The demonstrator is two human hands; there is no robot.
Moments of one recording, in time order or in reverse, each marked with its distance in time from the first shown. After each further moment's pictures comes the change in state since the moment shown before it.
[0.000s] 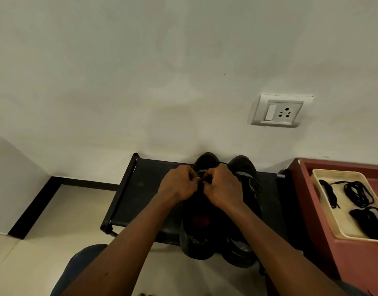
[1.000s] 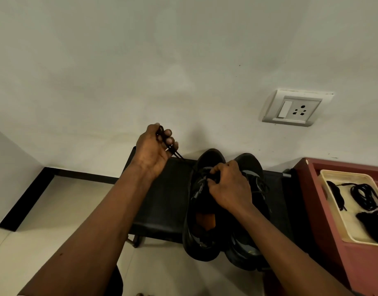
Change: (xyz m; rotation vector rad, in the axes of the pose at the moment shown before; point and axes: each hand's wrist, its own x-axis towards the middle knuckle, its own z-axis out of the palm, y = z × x) left_hand 0.032 -0.014 -0.072 -1.620 0.161 -0.100; right_hand 0.006 0.009 0.012 0.026 0.032 0.023
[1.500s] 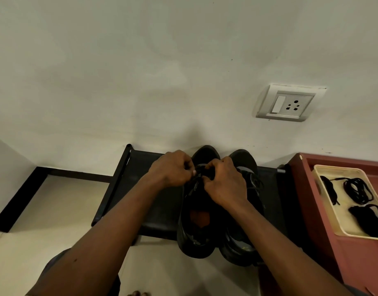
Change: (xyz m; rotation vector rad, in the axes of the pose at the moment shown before) left_hand -0.007 -0.045 0.001 1.732 -0.373 0.139; right_hand 0.000 0.001 -0.002 -0.056 0.022 -0.003
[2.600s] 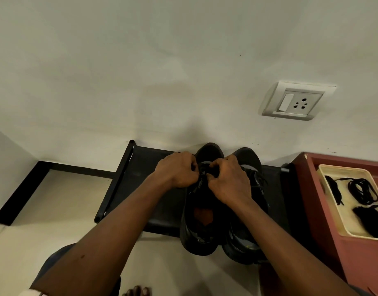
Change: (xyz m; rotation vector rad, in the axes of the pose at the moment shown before) left_hand -0.009 0.010 0.001 0.091 -0.056 -0.028; right_hand 0.002 0.000 0.003 0.005 -0.016 0.027
